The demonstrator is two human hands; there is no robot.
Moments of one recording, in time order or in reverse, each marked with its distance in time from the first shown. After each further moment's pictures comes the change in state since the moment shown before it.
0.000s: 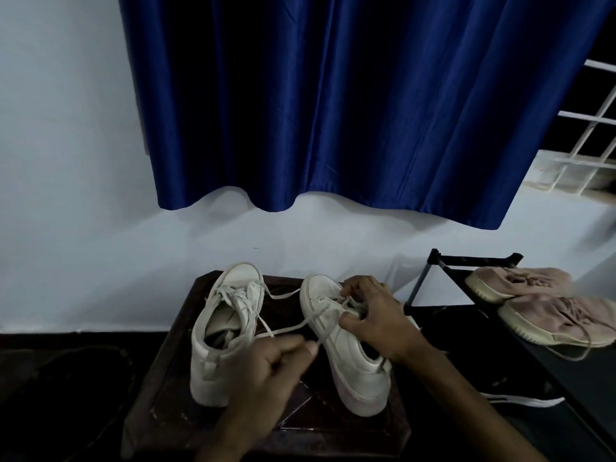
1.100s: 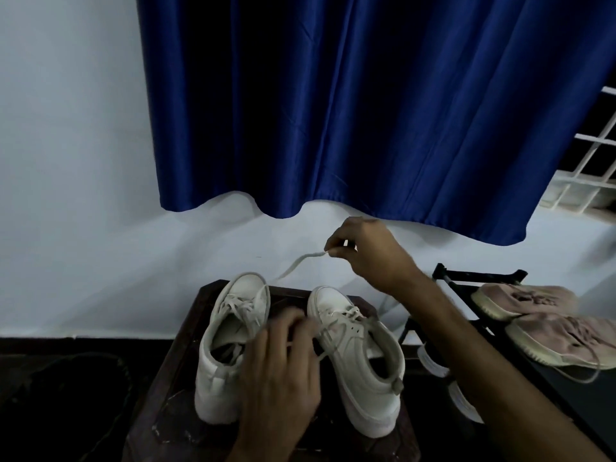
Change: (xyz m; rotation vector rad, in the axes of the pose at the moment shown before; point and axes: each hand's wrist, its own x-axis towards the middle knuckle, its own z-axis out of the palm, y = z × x) left_hand 0.010 0.002 0.010 0.953 0.351 0.478; right_hand 0.082 -0.076 -0.050 -0.282 0.145 -0.359
